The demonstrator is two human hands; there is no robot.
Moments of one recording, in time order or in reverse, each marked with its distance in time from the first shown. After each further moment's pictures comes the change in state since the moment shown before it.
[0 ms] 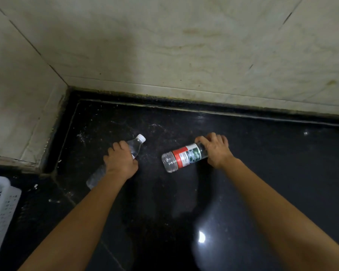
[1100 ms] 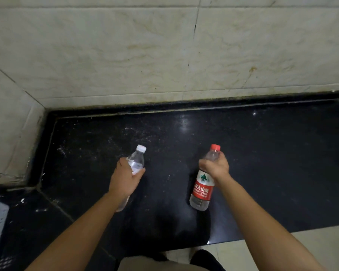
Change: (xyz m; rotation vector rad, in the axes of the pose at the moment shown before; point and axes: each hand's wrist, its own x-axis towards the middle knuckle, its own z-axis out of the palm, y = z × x) left_hand -0.111 0.055 0.010 -0.532 0.035 0.175; right_hand -0.150 0.044 0.040 1.399 0.342 0.790
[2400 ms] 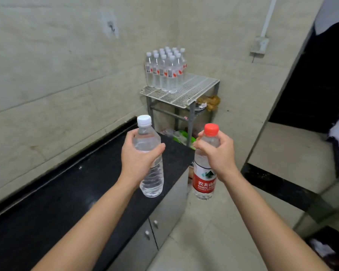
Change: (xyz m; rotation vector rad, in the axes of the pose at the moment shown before) left_hand -0.402 0.518 0.196 -0.673 -0.413 0.875; right_hand -0.211 0.121 -0.592 0.521 0.699 -0.734
